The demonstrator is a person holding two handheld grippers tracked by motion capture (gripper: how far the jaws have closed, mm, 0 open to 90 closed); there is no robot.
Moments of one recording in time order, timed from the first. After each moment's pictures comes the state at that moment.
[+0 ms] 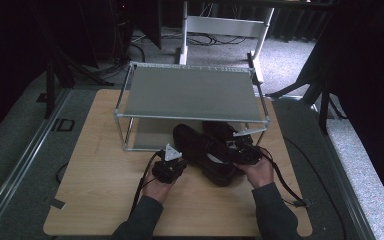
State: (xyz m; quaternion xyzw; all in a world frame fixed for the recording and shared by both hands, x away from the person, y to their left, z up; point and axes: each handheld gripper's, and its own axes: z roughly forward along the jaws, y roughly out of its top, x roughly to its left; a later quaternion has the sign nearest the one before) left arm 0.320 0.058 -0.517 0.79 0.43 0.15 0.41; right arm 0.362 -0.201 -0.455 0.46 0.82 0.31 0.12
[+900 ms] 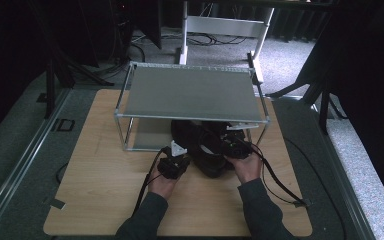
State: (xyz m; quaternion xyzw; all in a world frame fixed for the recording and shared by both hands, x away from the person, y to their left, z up) left arm 0.333 0.043 -0.520 0.80 0.44 0.15 0.40; right arm 0.381 -0.177 -0.464 0.50 0.78 0.34 0.14
